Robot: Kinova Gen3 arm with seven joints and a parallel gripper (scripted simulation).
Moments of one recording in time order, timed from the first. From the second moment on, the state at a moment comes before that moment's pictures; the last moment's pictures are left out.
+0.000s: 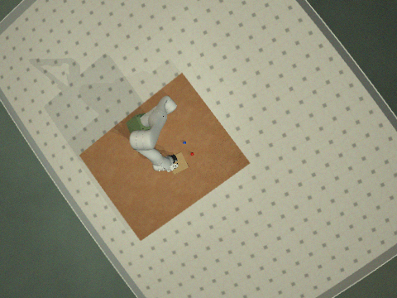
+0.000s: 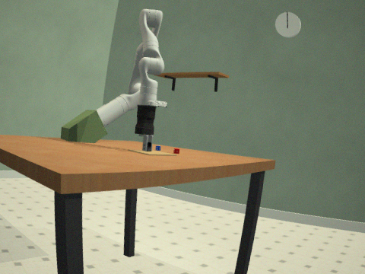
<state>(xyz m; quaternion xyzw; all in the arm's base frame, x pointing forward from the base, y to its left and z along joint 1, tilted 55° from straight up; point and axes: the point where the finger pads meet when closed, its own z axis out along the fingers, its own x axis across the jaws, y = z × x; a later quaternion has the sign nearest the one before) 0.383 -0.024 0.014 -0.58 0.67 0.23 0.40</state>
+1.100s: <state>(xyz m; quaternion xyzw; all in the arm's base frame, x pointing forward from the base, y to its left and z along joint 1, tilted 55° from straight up) 0.383 -0.024 0.014 -0.58 0.67 0.23 0.40</state>
